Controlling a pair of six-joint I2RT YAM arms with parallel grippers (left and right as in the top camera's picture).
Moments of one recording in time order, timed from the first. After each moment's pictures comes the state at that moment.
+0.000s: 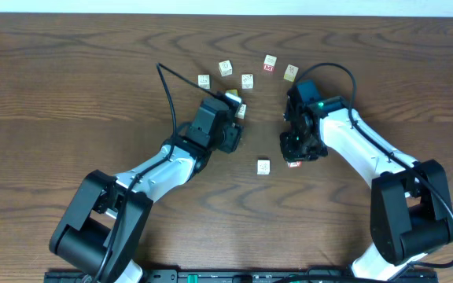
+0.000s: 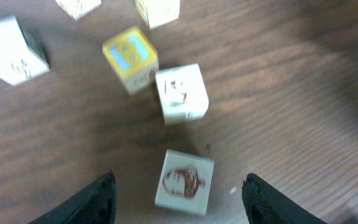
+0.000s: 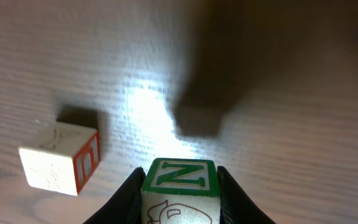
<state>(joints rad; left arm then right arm) -0.52 1.75 0.88 0.07 0.02 -0.06 0.34 1.82 1.18 -0.90 -0.11 0.24</state>
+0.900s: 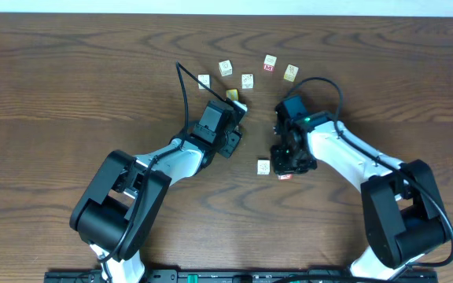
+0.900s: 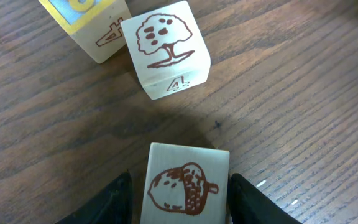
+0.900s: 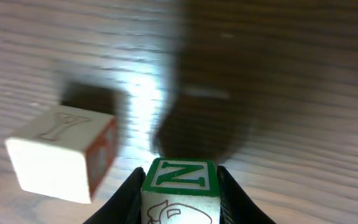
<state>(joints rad) -0.52 1.89 0.92 0.06 0.03 0.07 0.42 1.82 1.09 -0.81 -0.13 0.32</state>
